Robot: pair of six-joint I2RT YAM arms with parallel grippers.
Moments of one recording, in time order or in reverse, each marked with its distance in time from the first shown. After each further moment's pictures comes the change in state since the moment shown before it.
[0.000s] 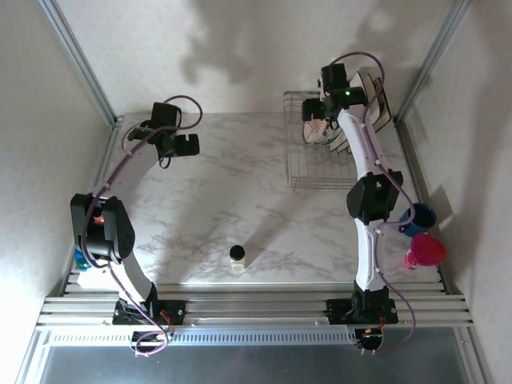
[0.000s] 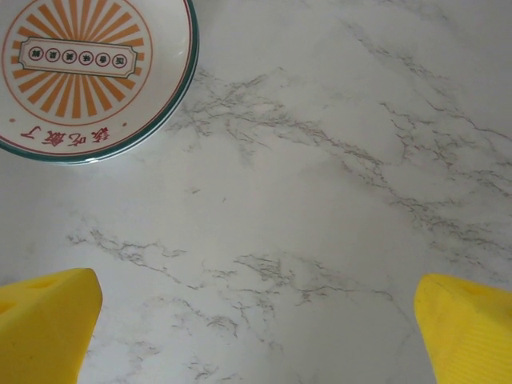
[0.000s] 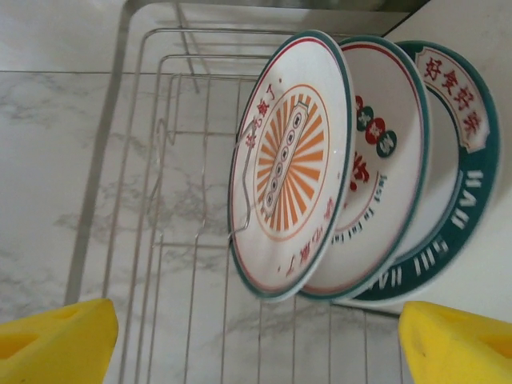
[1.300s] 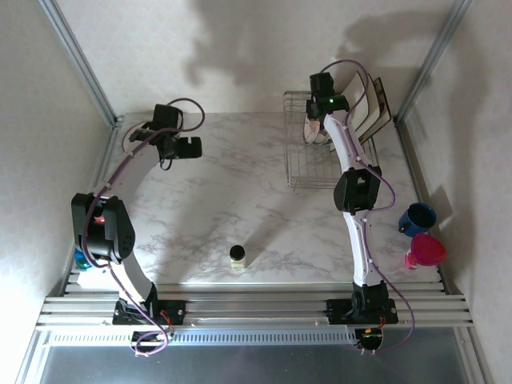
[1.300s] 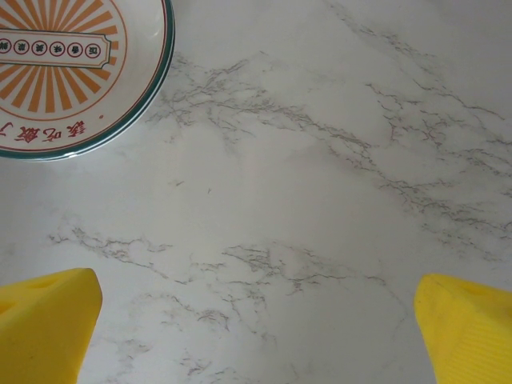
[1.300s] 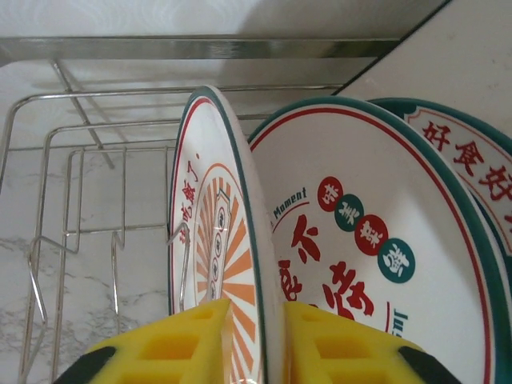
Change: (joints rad) left arm -0.005 0.000 -0.020 0.005 0.031 0.022; right arm 0.010 0.274 0.203 0.154 0.193 0.038
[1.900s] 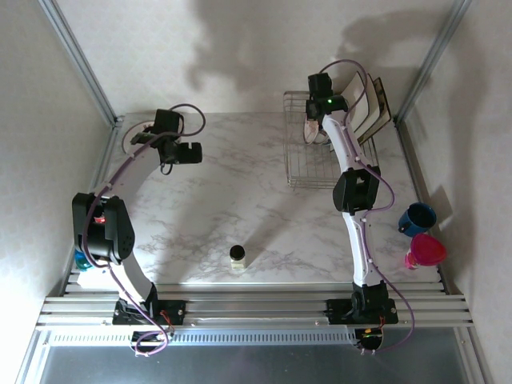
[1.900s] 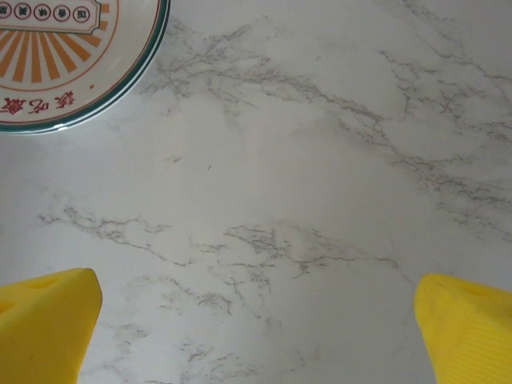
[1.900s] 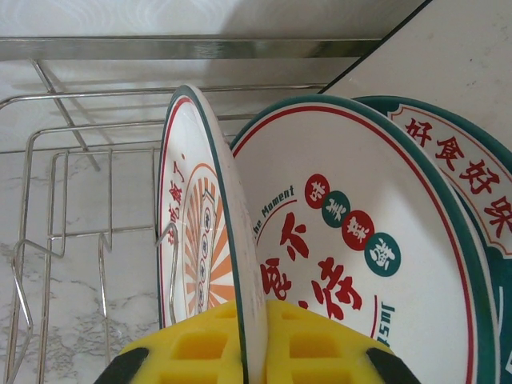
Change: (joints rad) left arm 0.000 -0.008 -0.056 0.005 0.004 0.000; right arm 0.010 -0.002 0.000 -0.005 0.047 0.009
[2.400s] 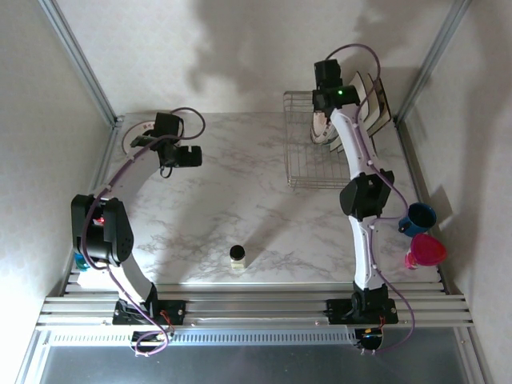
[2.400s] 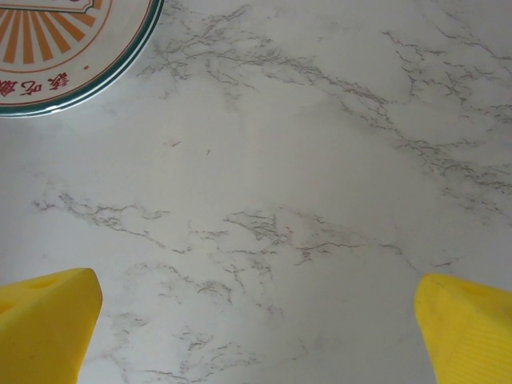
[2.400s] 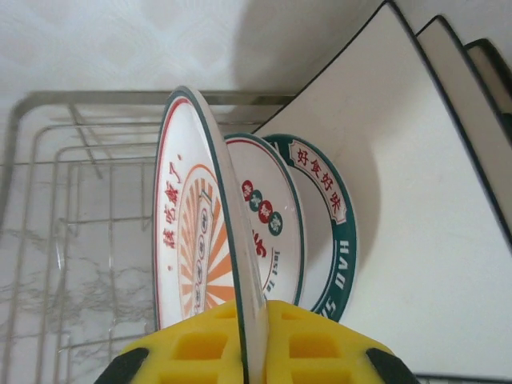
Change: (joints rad) left arm 0.000 -0.019 -0.040 0.013 0.007 0.000; right arm 0.019 -0.252 -0.109 -0.087 0.054 -0.043
